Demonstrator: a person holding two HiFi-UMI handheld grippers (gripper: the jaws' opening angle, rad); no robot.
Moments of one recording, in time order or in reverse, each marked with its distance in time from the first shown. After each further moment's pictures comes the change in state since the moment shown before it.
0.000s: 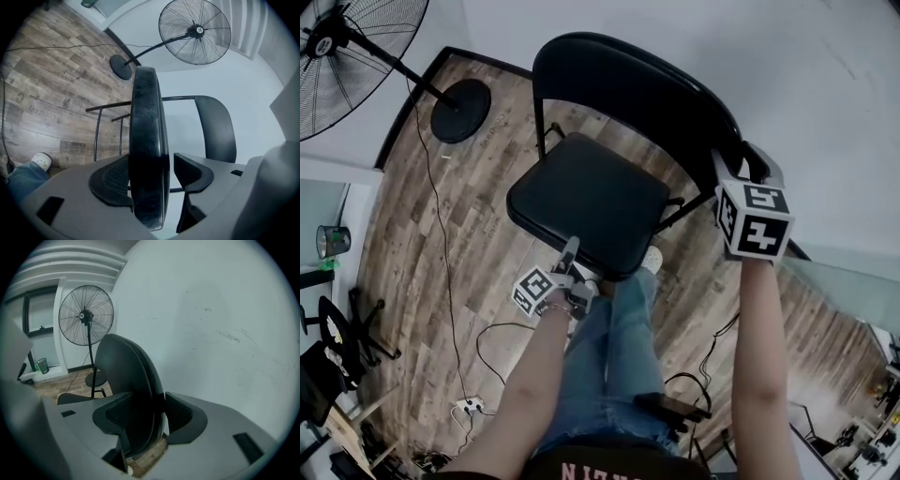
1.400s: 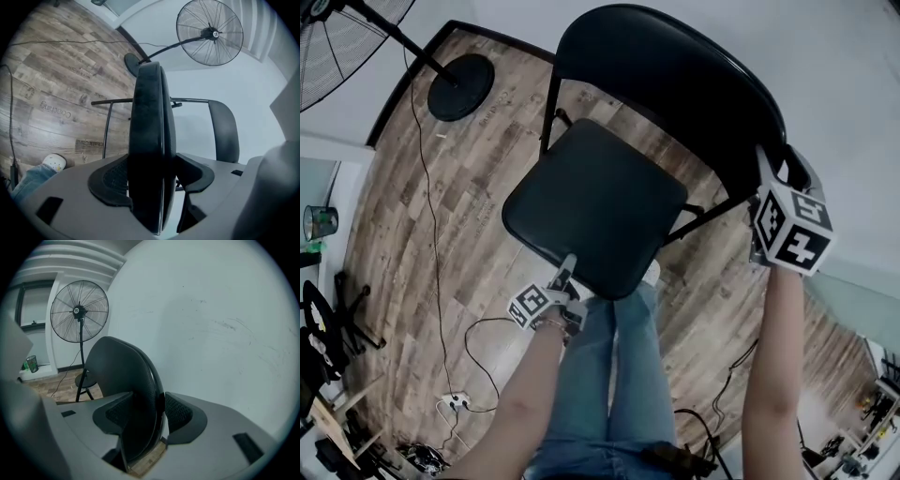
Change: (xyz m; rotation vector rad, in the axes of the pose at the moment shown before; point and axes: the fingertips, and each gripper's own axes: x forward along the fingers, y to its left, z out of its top) left arm -0.012 0.123 -0.006 -0.040 0.016 0.073; right arm 0.043 -0.002 -0.040 0.020 -0.047 -0.095
